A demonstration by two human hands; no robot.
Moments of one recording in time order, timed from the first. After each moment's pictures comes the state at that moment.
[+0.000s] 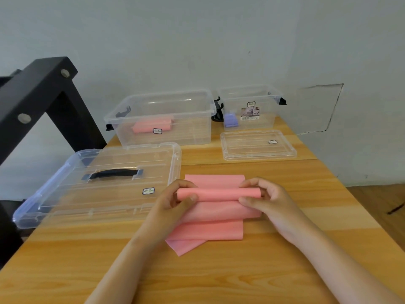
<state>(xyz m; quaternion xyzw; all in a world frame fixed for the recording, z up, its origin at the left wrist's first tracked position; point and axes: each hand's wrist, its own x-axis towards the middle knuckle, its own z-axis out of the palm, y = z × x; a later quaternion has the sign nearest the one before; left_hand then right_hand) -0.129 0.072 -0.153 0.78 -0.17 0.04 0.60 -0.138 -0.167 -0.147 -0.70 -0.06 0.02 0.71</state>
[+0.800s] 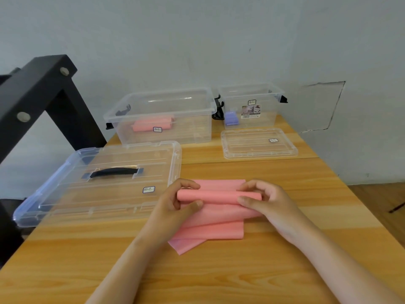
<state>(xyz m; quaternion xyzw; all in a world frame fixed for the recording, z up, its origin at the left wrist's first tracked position) -0.128 0.068 -0.158 0.78 -0.16 0.04 0.61 -0.137 -0.166 -0.151 -0.74 -0.05 0.02 0.67</state>
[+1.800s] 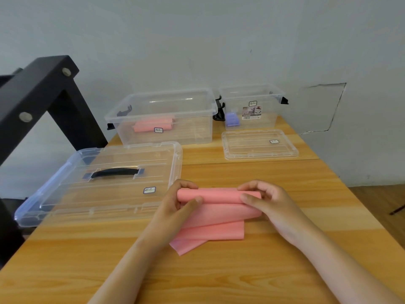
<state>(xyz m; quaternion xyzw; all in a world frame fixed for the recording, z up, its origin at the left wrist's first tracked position) -0.135 0.065 -0.155 0.78 -0.13 0.05 0.61 -0.139 -0.167 -0.150 -0.73 -0.04 0.03 0.68</state>
